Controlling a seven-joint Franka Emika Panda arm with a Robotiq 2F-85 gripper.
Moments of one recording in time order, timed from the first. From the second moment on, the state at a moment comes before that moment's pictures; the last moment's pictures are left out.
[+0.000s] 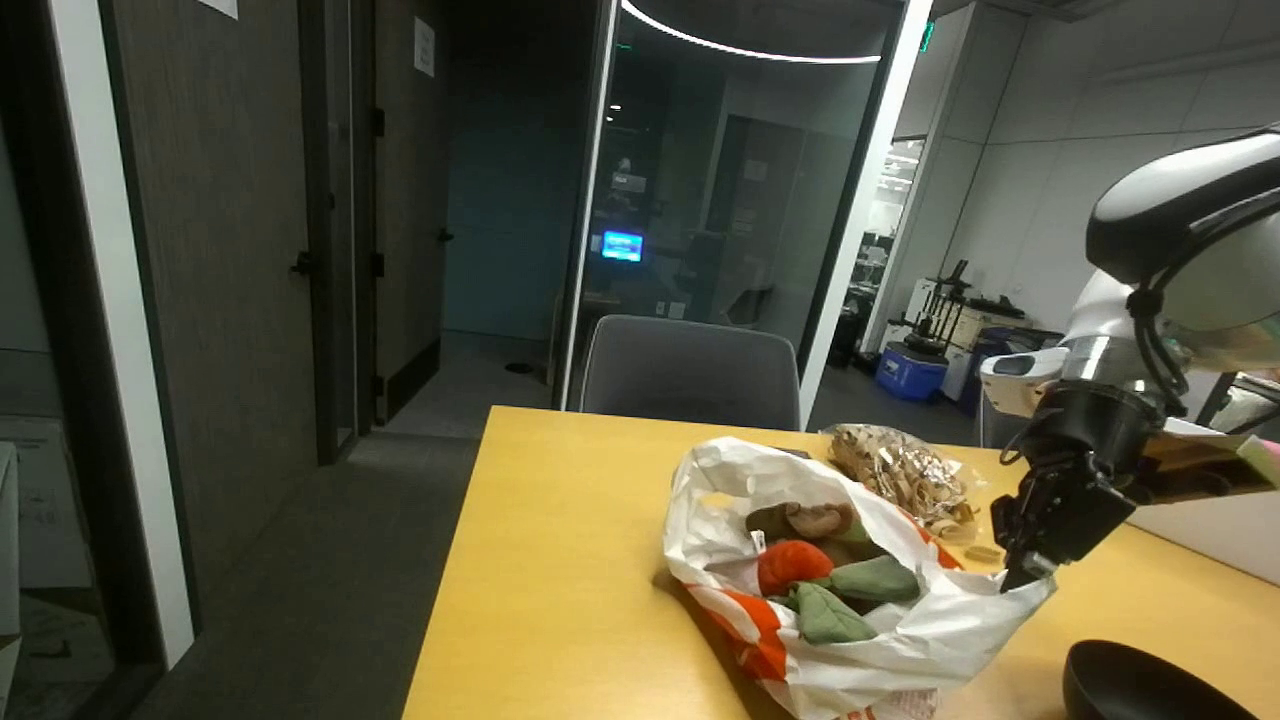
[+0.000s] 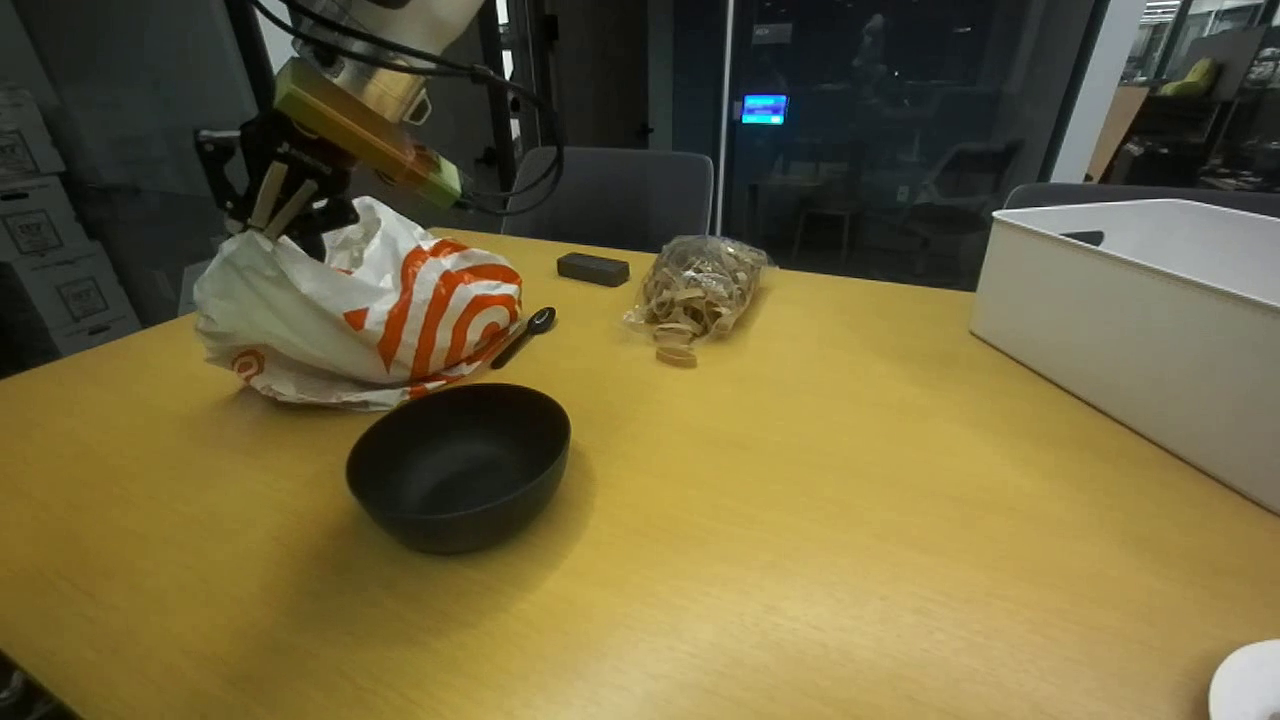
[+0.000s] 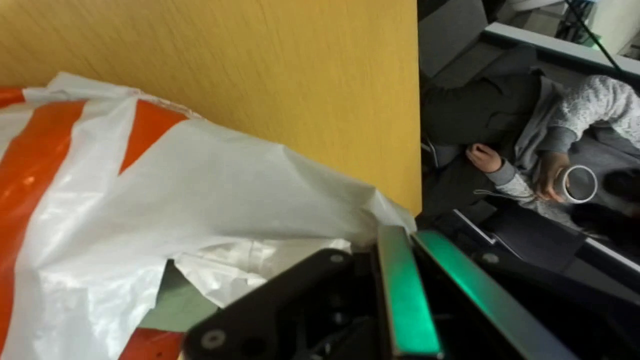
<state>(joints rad) 0.05 -0.05 0.00 -2.17 0.54 1.60 -1.29</state>
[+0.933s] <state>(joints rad) -0.03 -0.29 -0.06 -2.19 0.68 1.85 -1.31</state>
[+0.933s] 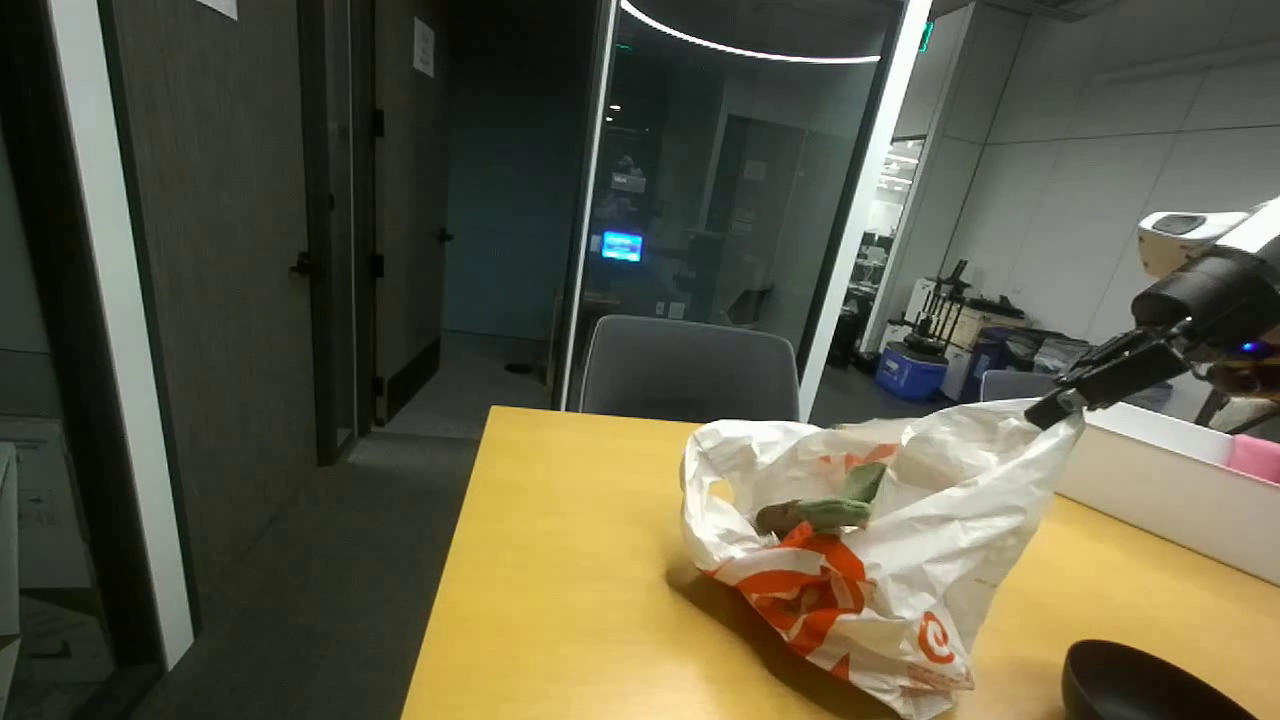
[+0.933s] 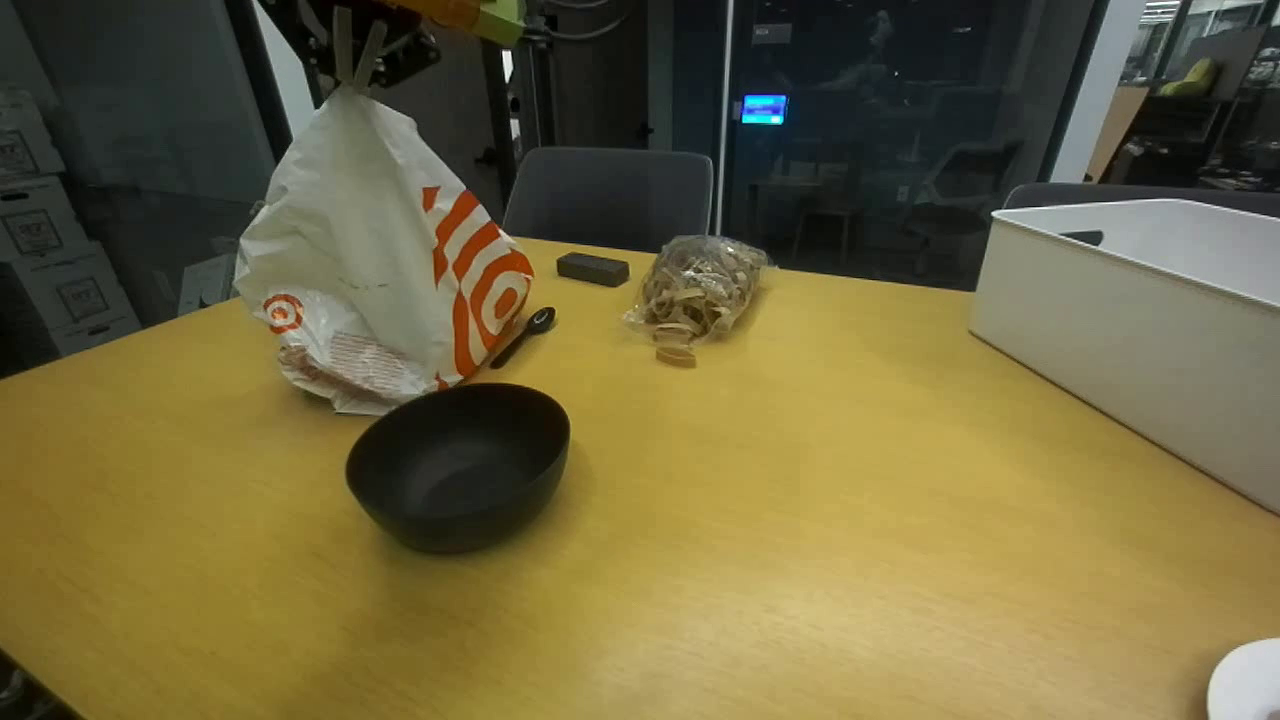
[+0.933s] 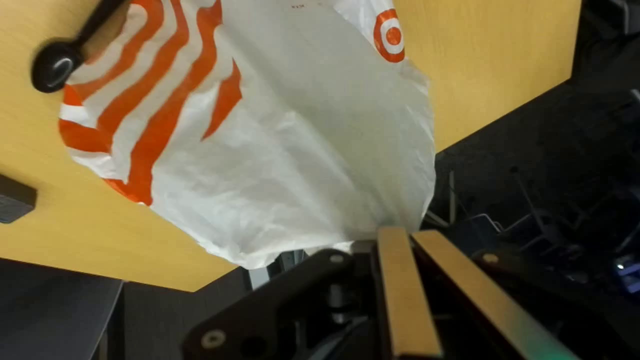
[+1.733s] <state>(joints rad) 0.01 -0.20 -0.02 -2.29 0.43 2.07 -1.03</state>
